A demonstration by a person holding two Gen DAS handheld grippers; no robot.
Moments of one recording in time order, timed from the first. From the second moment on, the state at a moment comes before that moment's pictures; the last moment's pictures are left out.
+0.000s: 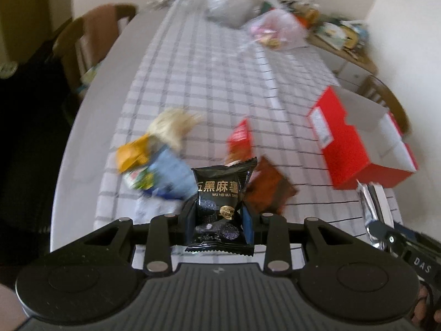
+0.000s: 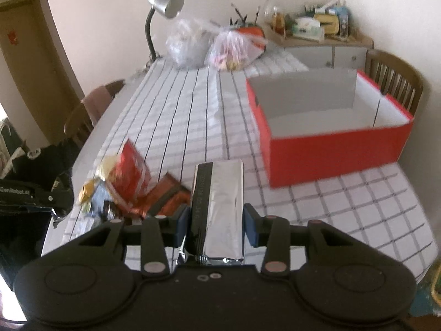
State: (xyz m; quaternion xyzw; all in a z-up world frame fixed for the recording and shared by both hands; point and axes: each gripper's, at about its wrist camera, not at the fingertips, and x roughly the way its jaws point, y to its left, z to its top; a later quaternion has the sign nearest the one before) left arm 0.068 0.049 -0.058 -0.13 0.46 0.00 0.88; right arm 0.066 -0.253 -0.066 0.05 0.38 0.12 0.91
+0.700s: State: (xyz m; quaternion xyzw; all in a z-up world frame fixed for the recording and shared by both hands) left arm 0.177 -0.139 -0.023 -0.04 0.46 -0.05 0.89; right arm 0.174 -0.373 -0.043 0.03 0.36 0.12 0.92
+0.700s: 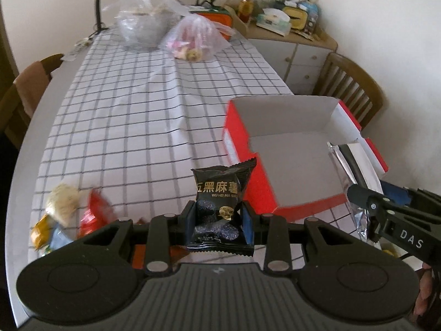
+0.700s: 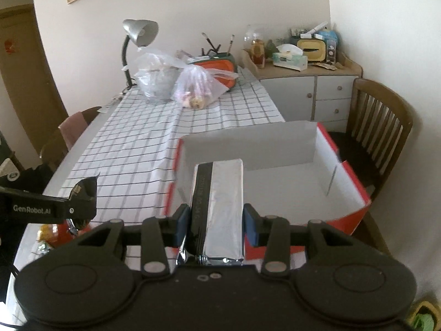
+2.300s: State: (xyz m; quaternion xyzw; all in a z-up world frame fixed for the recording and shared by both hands) left arm 0.368 -0.294 -0.147 0.00 0.63 -0.01 0.78; right arm 0.327 -0.425 -0.144 -0.05 0.53 0.19 0.83
